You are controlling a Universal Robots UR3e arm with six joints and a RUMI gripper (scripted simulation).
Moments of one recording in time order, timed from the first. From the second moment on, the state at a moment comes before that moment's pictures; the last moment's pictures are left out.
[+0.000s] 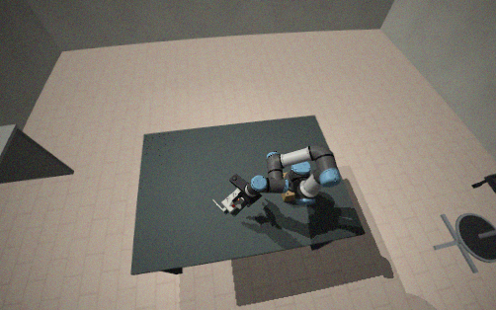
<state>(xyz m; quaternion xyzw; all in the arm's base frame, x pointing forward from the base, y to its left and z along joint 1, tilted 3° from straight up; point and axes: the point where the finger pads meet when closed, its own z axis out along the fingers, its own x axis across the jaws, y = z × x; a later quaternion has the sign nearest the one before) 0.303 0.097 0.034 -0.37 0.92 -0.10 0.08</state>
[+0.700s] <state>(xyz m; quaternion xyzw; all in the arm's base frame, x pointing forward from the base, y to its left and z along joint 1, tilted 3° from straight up) 0.312 0.093 0.041 -0.35 0.93 -0.09 0.08</state>
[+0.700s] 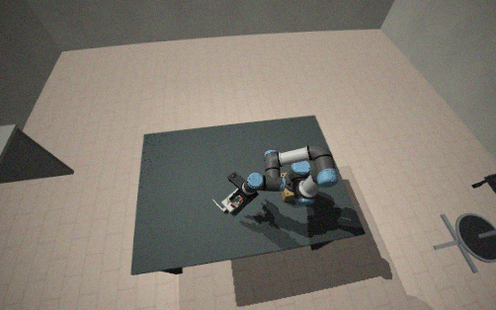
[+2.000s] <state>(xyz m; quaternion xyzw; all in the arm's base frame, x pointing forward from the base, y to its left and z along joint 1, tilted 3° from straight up) 0.354 0.061 0.096 -0.12 0.99 0.00 0.04</state>
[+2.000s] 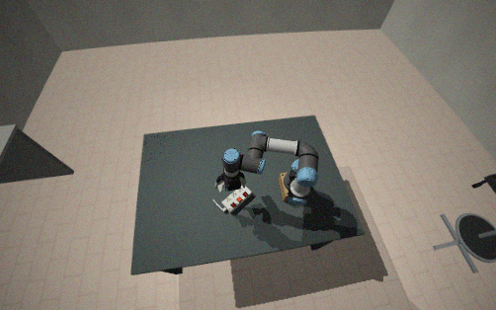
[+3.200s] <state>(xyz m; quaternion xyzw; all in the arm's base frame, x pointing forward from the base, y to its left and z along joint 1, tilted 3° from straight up) 0.352 0.061 0.100 -0.09 1.00 0.02 0.02</state>
